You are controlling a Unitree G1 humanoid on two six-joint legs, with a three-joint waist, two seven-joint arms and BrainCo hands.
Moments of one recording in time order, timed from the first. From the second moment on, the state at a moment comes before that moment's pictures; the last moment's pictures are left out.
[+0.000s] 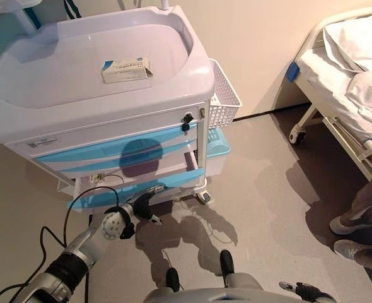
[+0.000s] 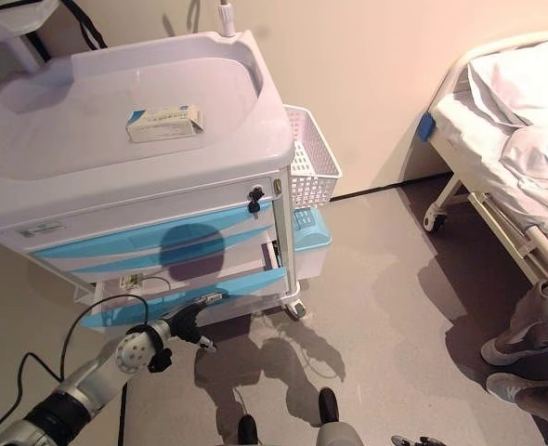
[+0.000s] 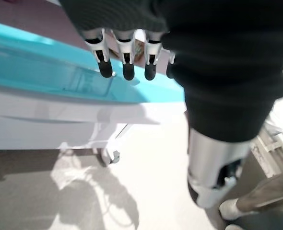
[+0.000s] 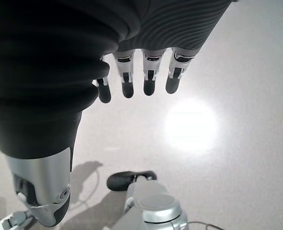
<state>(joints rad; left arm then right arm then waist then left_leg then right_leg) -0.14 0.68 -0.53 0.31 0.29 -0.12 -0.15 0.01 -0.37 -0.02 1.36 0.11 0.00 0.02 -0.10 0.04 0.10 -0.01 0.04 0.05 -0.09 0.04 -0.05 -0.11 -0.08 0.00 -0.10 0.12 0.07</state>
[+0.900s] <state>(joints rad) -0.30 0.61 -0.61 0.62 0.30 -0.10 -0.10 -0.02 -0.38 0.01 1.35 0.11 0.00 0.01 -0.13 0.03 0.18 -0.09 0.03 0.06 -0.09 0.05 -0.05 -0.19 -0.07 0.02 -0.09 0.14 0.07</state>
